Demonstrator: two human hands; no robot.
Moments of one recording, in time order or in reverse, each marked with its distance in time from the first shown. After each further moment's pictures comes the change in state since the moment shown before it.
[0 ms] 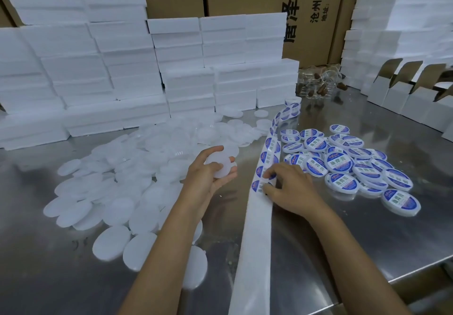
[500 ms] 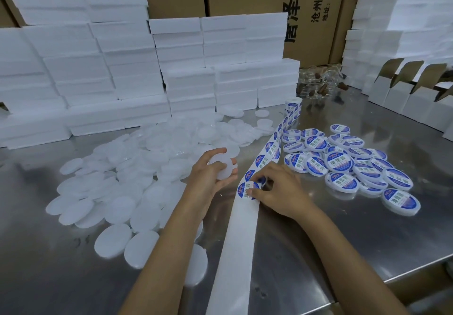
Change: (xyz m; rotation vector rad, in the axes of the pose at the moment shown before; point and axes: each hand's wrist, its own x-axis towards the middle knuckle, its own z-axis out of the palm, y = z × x) left_hand -0.009 0.007 0.015 0.118 0.062 -0.075; right_hand -0.003 -0.017 0.010 0.024 0.000 -0.097
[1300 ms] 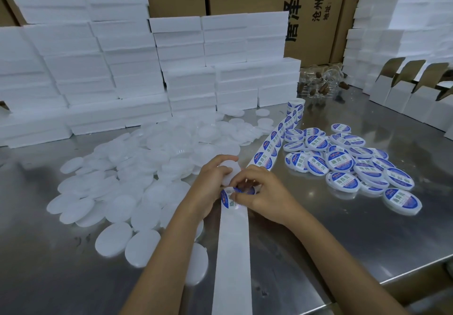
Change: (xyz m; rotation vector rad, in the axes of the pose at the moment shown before) left_hand 0.009 -0.011 -0.004 0.251 -0.094 0.011; right_hand -0.009 -0.034 0.008 0.464 -0.087 -0.153
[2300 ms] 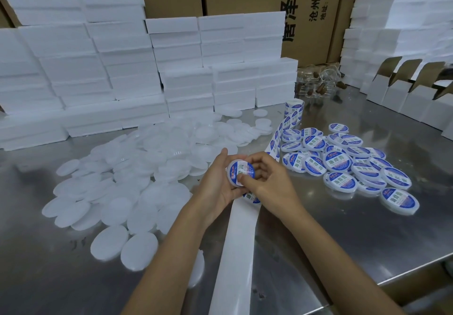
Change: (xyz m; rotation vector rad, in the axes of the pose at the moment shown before) left_hand -0.013 0.009 0.018 -0.409 -0.151 -0.097; right_hand 0.004 -0.006 -0.001 0.357 0.299 0.098
